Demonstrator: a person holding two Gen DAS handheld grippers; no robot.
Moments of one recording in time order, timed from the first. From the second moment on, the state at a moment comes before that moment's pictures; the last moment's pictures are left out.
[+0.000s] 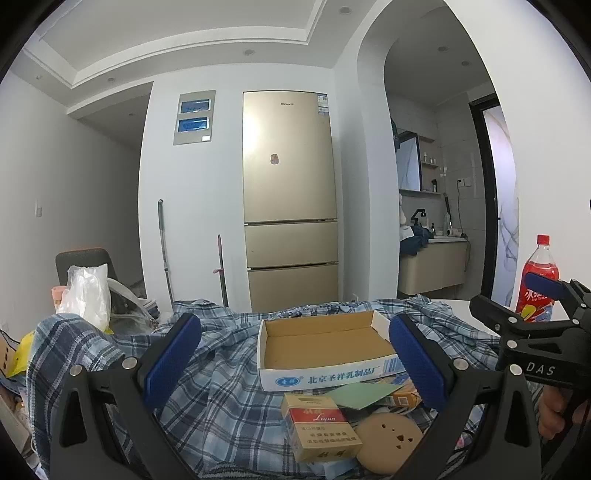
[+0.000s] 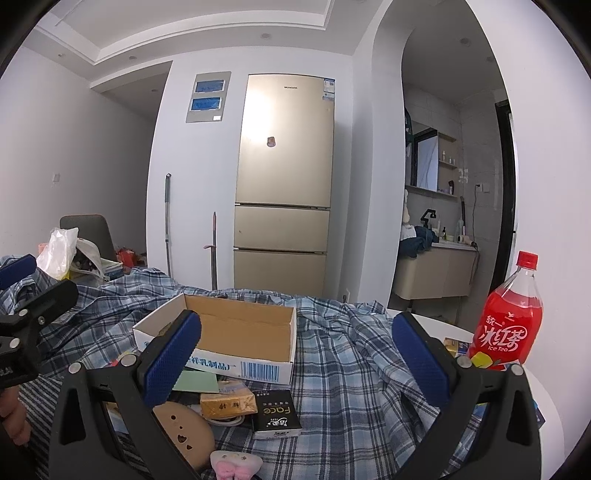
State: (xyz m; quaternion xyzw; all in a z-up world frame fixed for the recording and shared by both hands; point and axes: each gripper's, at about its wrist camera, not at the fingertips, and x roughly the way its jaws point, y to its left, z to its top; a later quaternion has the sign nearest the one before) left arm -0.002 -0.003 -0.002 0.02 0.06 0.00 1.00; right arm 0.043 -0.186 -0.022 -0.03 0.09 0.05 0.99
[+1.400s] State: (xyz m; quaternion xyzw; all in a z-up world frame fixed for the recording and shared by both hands) left arm 0.007 0.004 -0.004 0.00 0.09 0.00 1.00; right arm 0.052 -0.187 -0.026 -0.02 0.12 0.06 0.99
